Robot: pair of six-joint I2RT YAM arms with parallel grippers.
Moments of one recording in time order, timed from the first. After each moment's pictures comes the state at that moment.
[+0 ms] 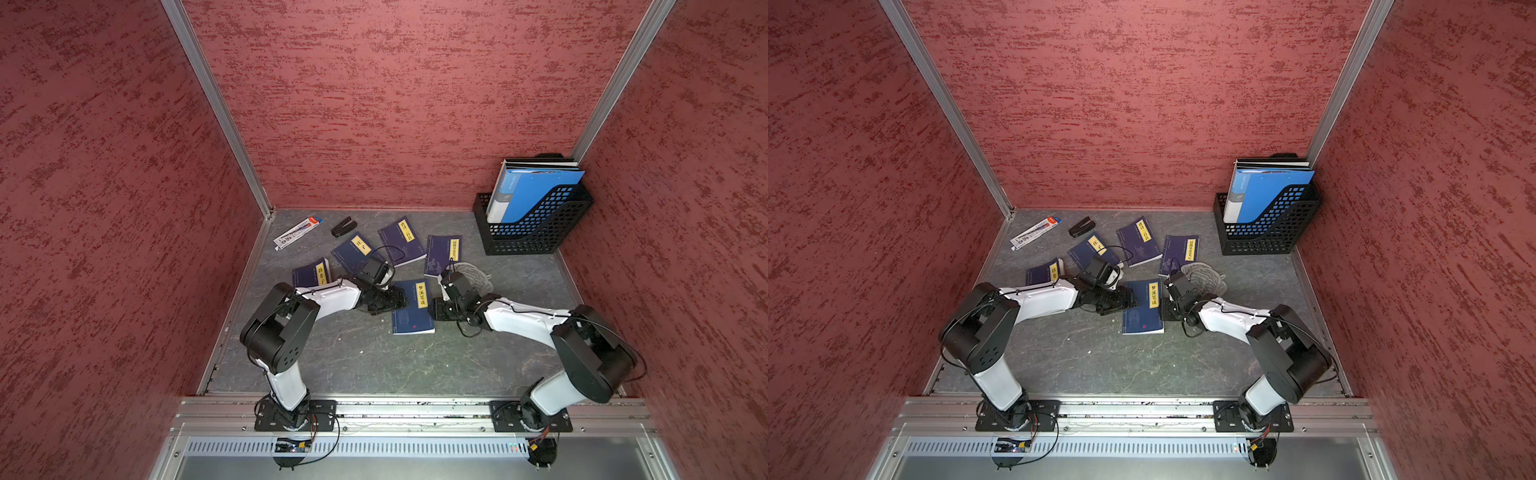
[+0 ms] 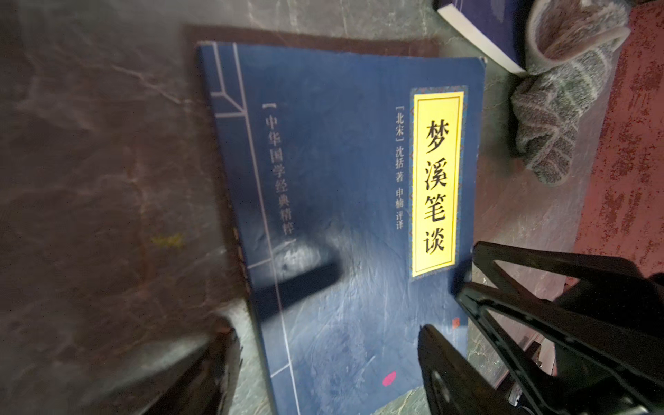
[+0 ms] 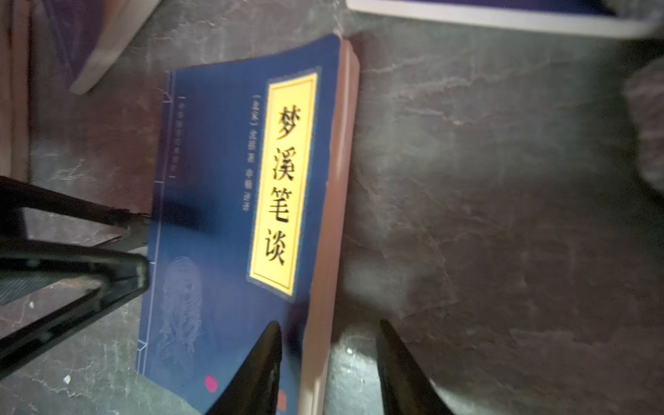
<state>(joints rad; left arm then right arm) -0.57 1.75 0.96 -0.25 0.39 -0.67 0.63 1.58 0.76 -0.16 -0.06 0.58</state>
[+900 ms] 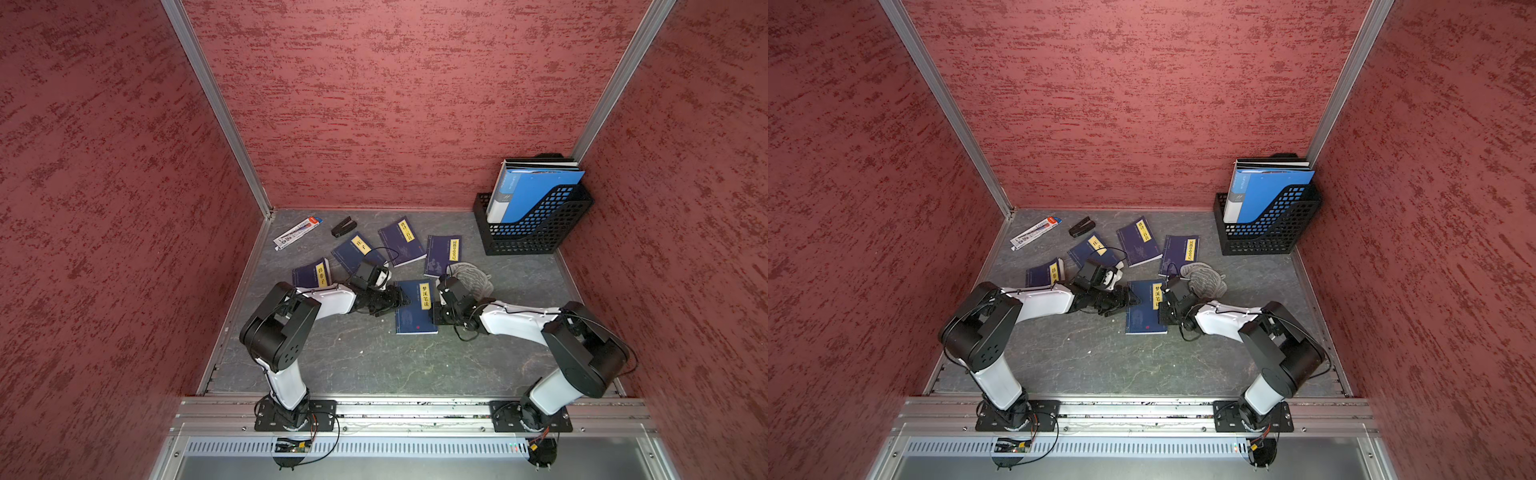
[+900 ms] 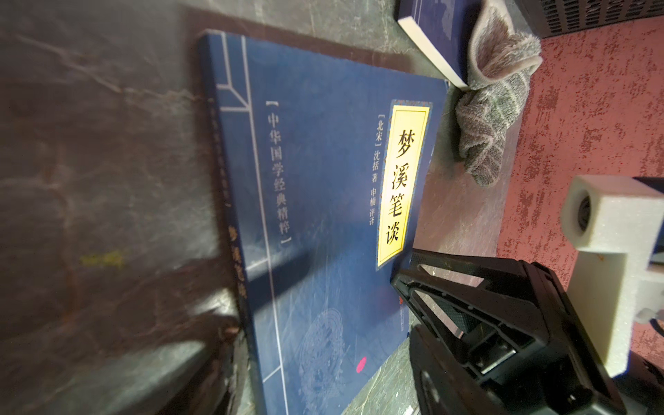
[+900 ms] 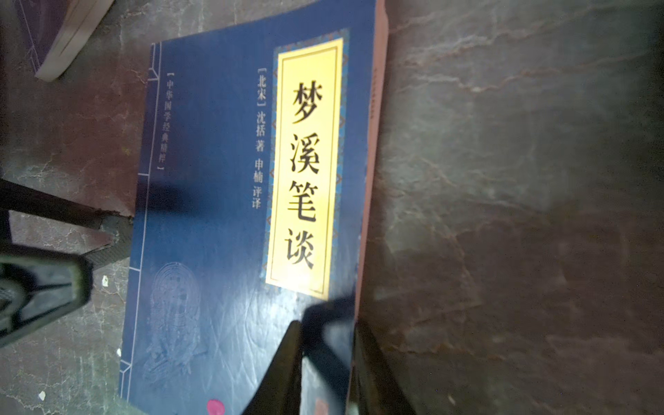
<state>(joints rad) -0.53 1.75 0.86 -0.03 0.55 -0.77 0.67 1.61 0.72 -0.09 -0.05 0.62</state>
